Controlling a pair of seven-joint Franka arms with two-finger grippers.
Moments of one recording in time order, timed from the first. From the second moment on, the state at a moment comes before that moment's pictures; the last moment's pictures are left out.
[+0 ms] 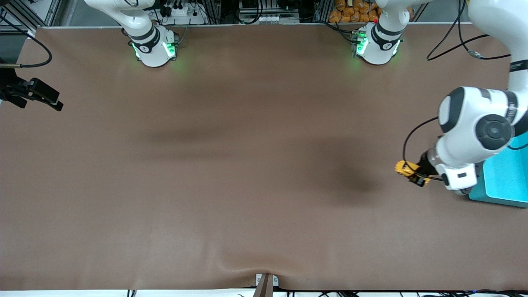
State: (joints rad) left arm 0.24 0.37 -0.35 -1.72 0.22 2.03 -1.12; right arm 0.02 -0.07 -0.04 -1.61 0.00 1.58 0.08
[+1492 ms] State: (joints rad) left arm 0.71 0.46 -0.34 -1.68 0.22 2.04 0.14; right arm 0.00 -0.07 -0.04 -1.61 0.00 1.58 0.08
